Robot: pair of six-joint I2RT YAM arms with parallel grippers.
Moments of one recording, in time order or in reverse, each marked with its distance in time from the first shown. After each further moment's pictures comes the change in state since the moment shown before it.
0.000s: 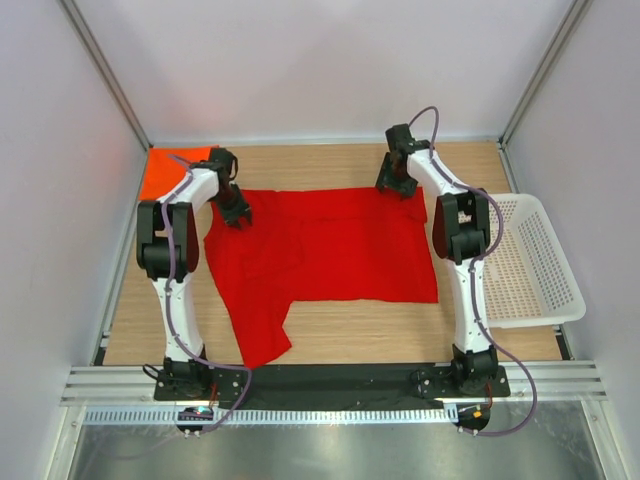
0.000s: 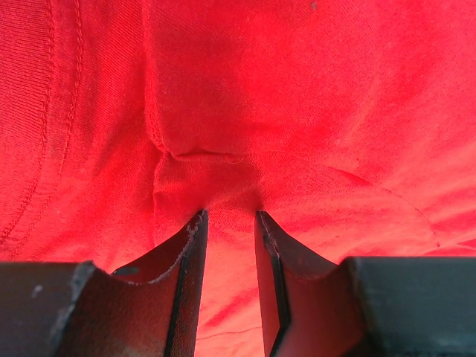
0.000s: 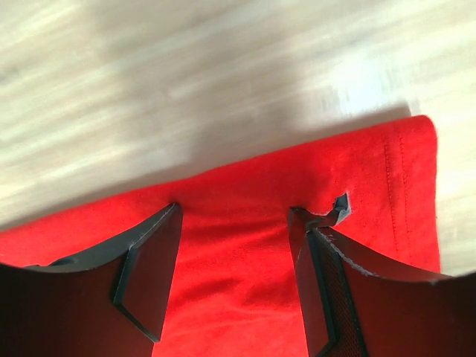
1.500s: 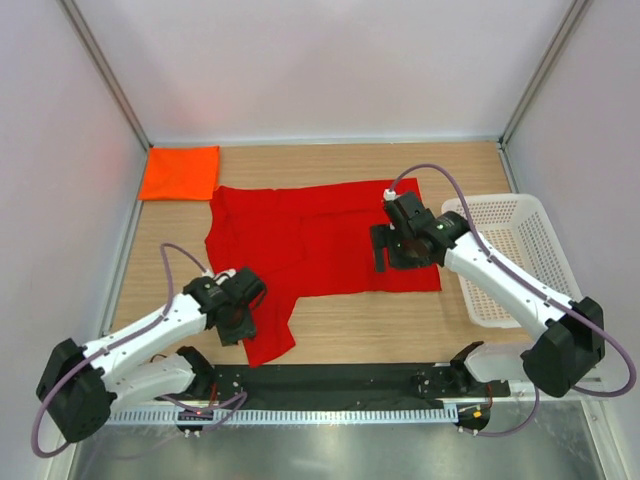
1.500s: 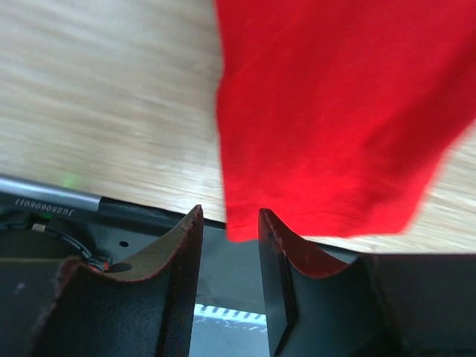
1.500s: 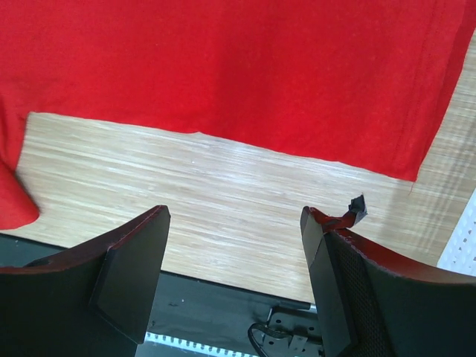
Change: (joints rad) left arm -0.656 -1.160 -1.022 -0.243 -0.244 -0.490; right arm 0.377 -1.105 -0.965 -0.111 -0.087 -0.107
